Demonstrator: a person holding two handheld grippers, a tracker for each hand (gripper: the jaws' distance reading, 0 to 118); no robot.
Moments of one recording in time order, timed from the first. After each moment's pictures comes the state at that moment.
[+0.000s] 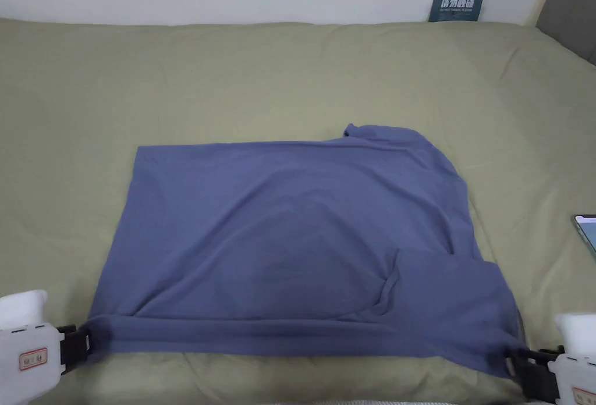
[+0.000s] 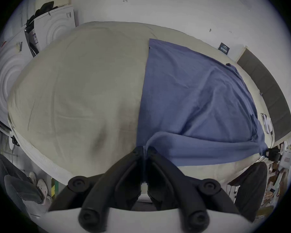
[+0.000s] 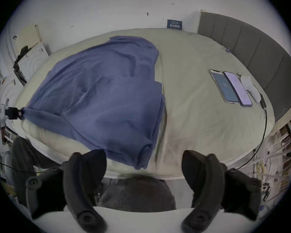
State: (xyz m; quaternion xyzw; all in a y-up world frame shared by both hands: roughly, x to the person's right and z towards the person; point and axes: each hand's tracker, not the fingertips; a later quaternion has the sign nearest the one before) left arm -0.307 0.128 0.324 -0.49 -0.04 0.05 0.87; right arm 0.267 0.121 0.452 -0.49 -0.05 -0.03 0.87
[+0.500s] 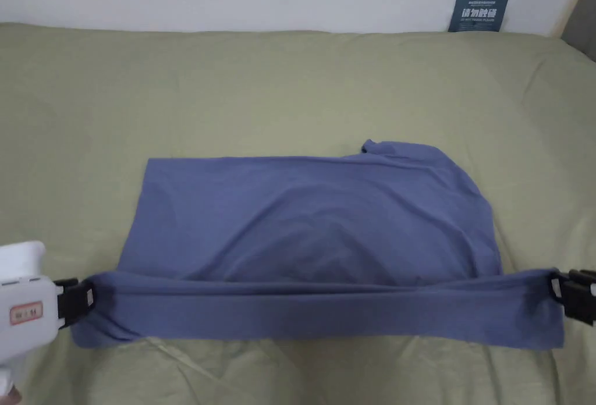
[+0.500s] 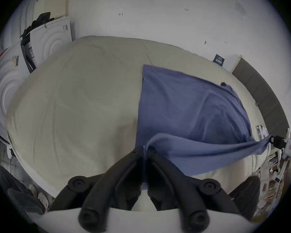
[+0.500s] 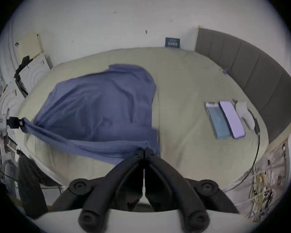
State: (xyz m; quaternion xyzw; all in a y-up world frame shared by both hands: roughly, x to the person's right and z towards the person) left arm -0.305 0.175 0.252 -0.45 -0.05 0.06 0.89; right arm 0.283 0.199 0.353 -0.39 -0.05 -0.03 0.92
